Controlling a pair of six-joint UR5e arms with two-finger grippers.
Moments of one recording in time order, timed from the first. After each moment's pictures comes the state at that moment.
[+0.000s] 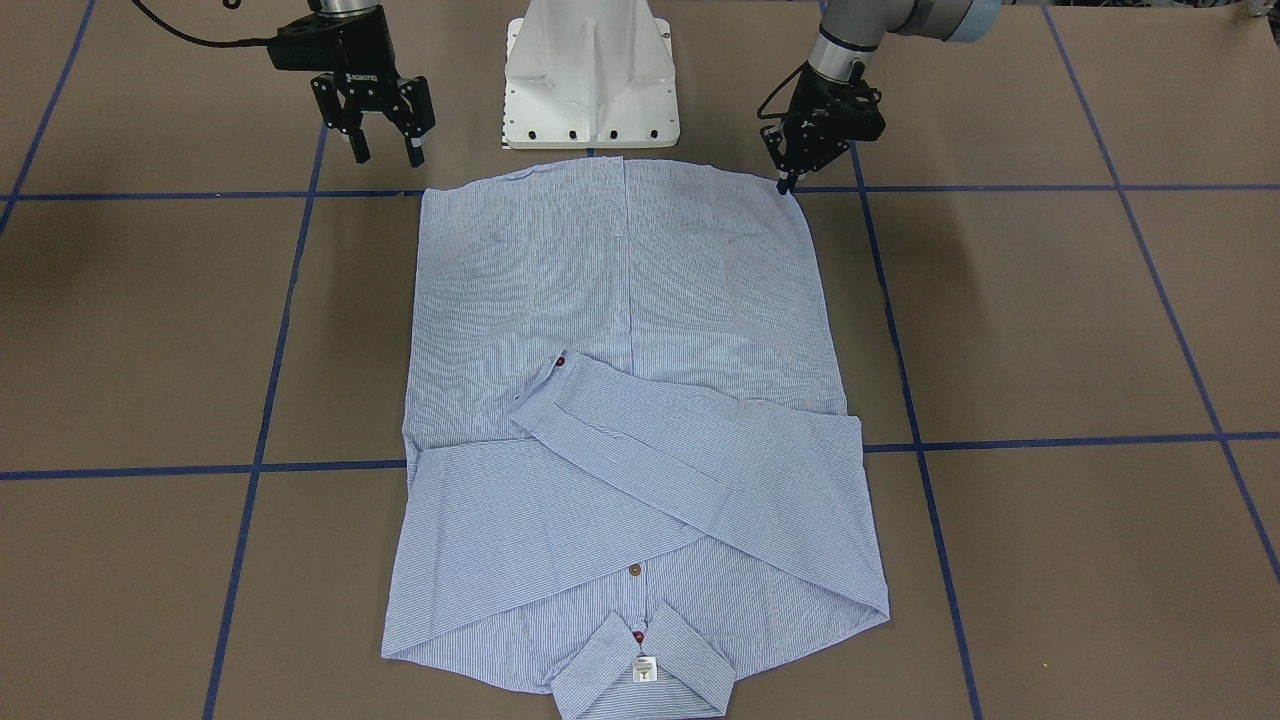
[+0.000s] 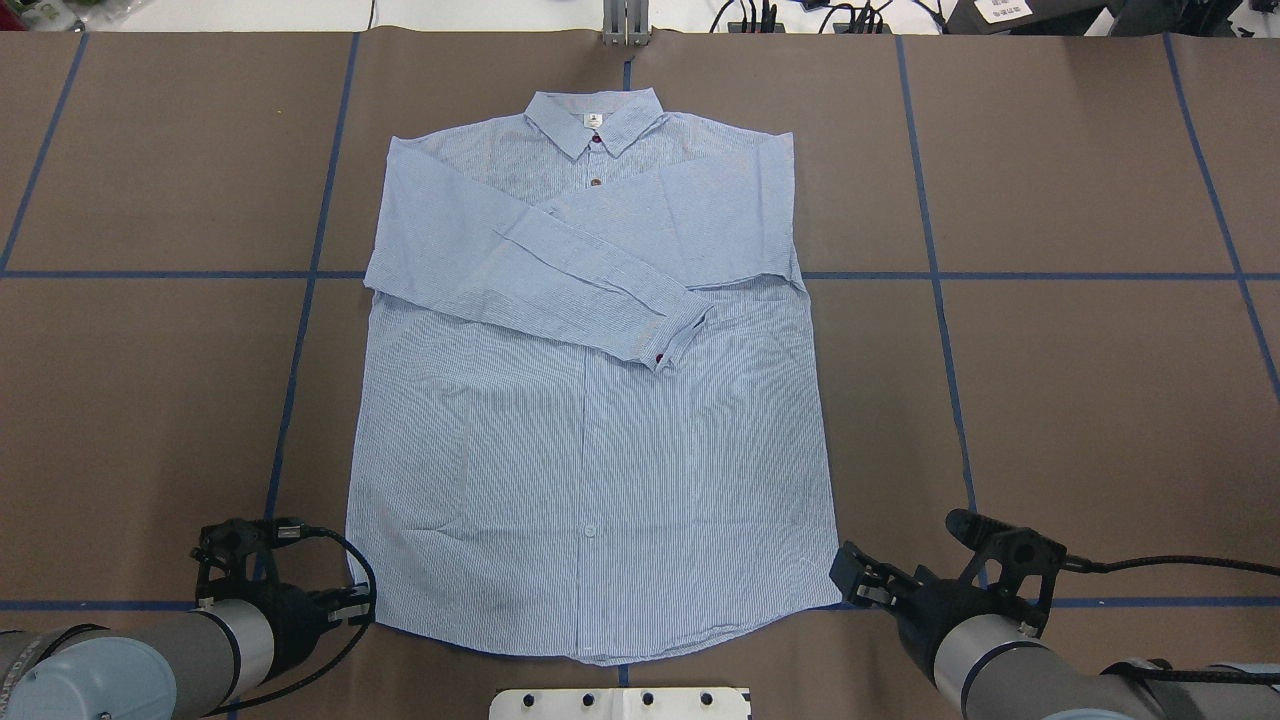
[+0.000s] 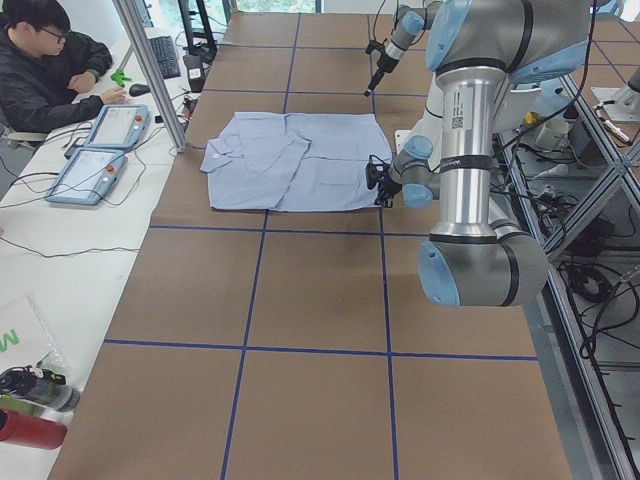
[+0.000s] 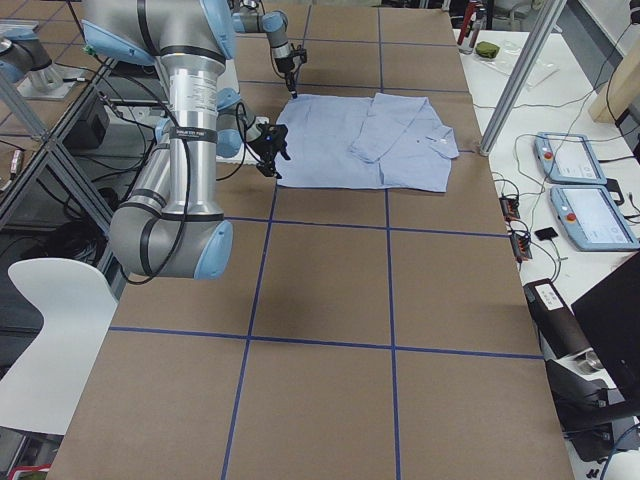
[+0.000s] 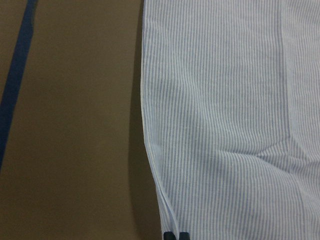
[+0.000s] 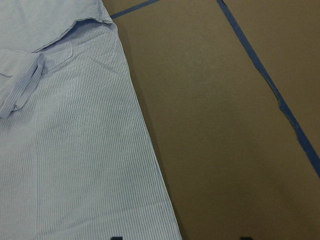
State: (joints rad) left arm -0.06 -1.49 -2.06 -2.15 -1.34 -1.61; right arm -0.05 -1.63 2.28 -1.41 1.06 1.94
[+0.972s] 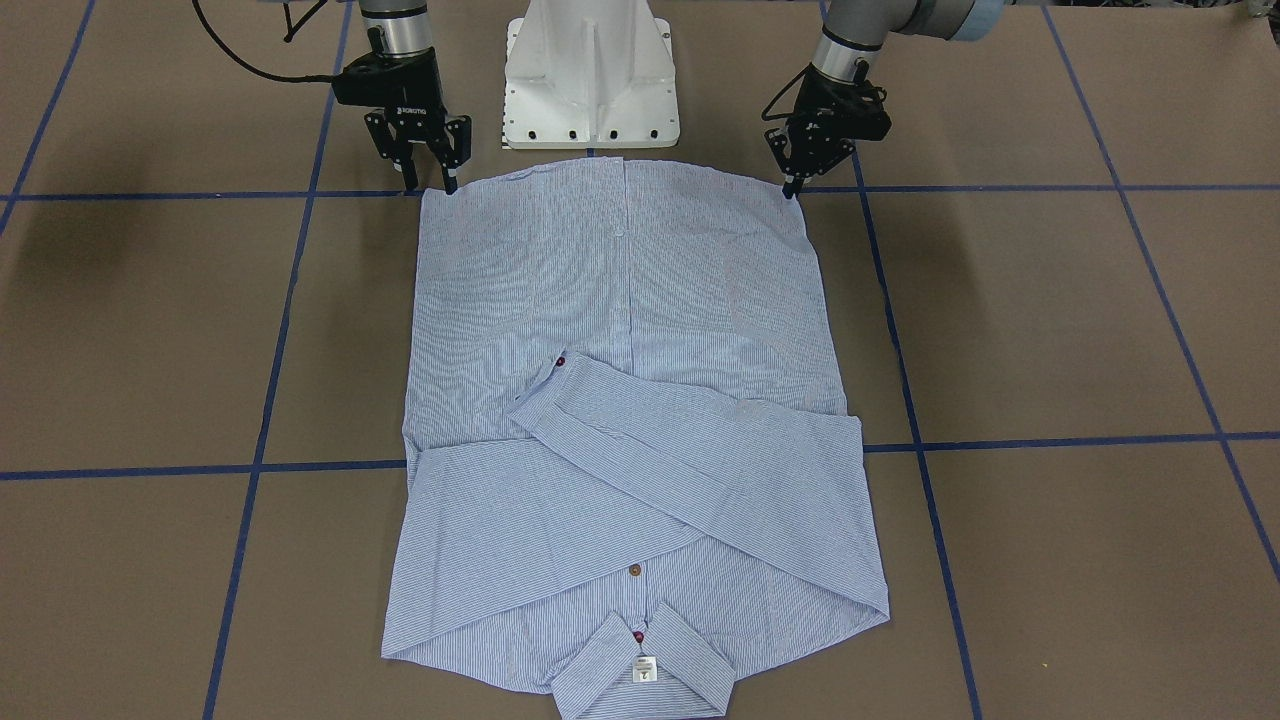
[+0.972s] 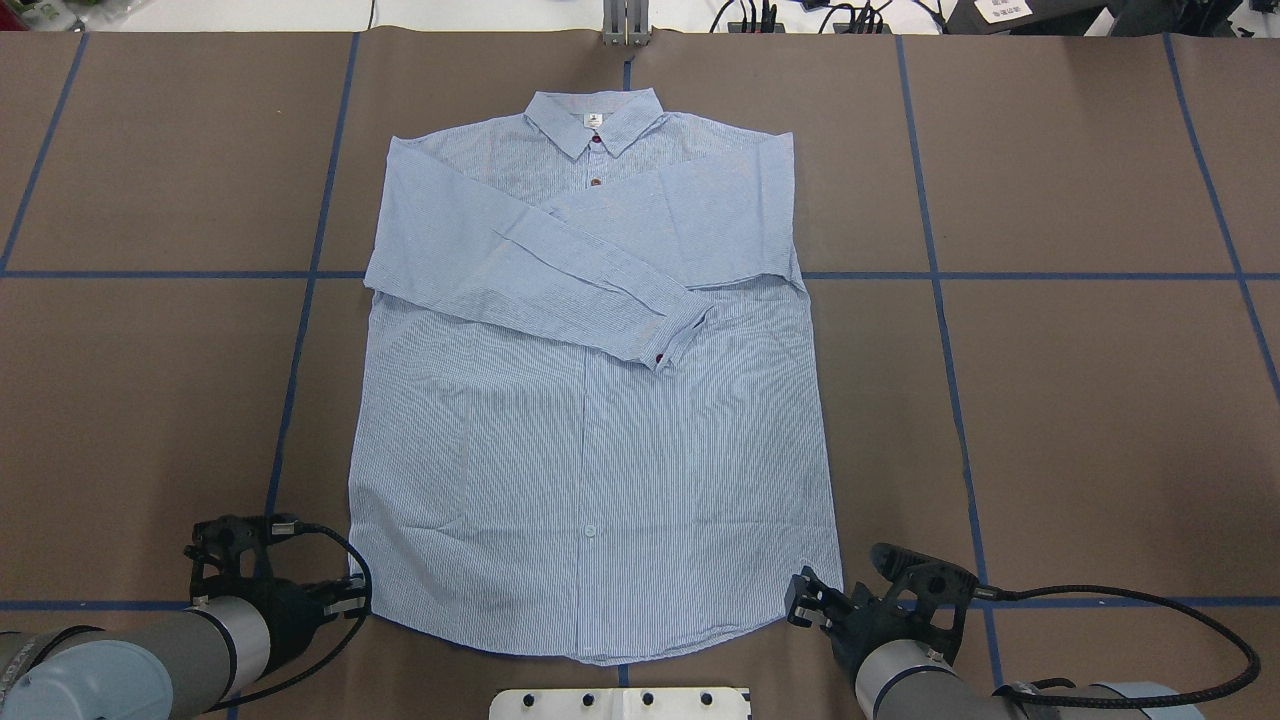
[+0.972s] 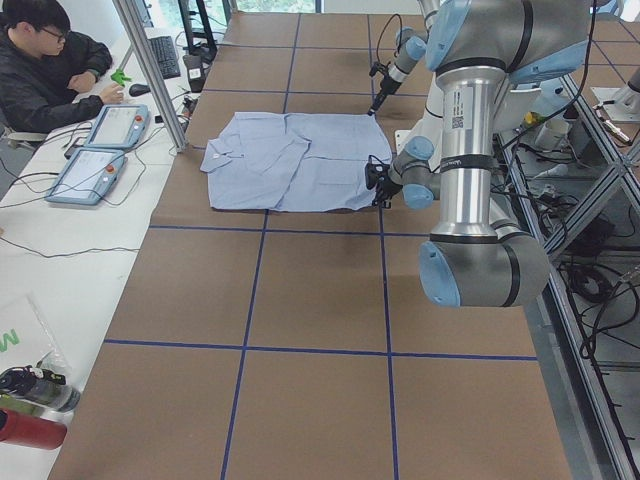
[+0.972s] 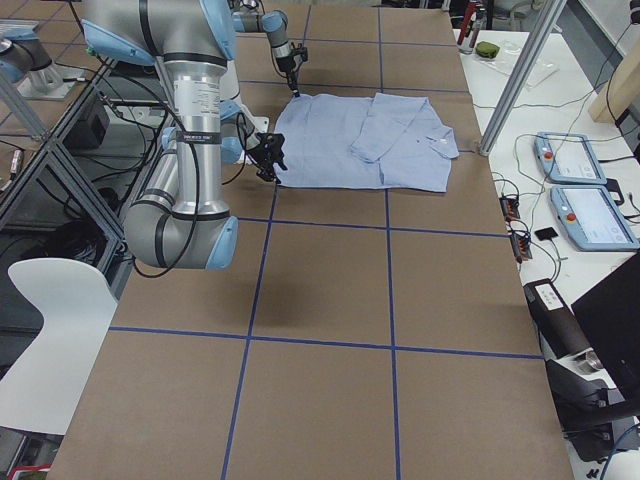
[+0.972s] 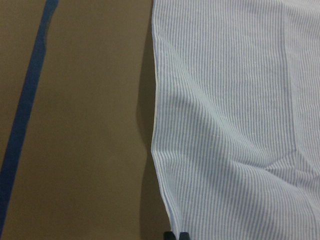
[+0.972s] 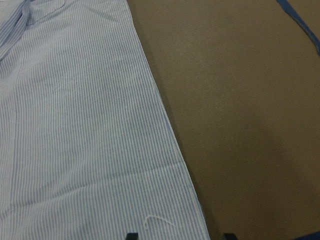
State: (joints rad) left arm -0.06 -1.48 -2.07 -2.14 -1.30 -1.61; right arm -0.07 -1.50 2.11 -1.41 1.04 1.95
